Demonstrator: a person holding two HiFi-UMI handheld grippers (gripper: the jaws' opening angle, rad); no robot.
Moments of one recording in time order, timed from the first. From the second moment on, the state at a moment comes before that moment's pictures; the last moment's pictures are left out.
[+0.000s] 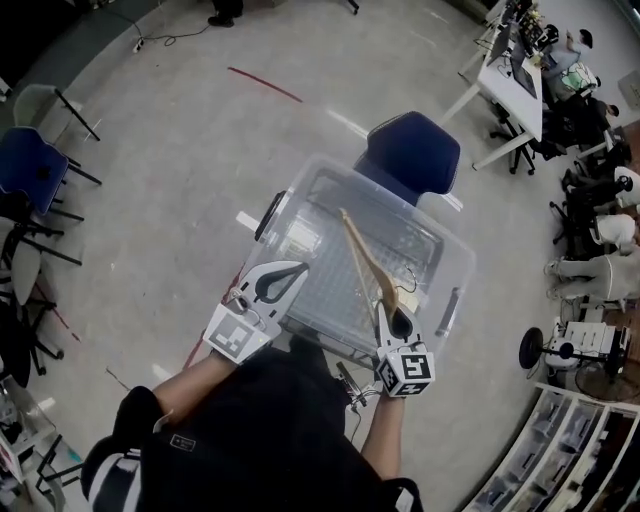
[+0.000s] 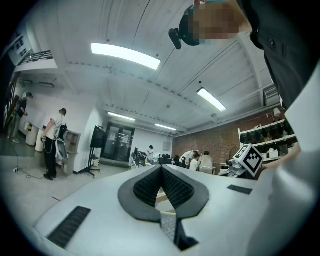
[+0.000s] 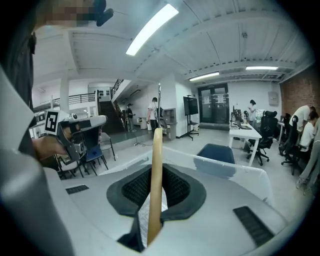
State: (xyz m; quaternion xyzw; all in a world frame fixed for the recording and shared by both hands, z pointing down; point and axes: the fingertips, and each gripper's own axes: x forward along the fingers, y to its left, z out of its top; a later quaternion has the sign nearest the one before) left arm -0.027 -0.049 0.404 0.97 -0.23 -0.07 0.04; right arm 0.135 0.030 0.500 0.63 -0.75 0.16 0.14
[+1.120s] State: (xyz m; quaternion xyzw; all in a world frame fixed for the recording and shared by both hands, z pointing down) left arm 0.049 -0.086 0.425 0.96 -0.28 -0.03 0.04; right arm 0.163 -0.031 0.712 0.45 -0.81 0.31 0.20
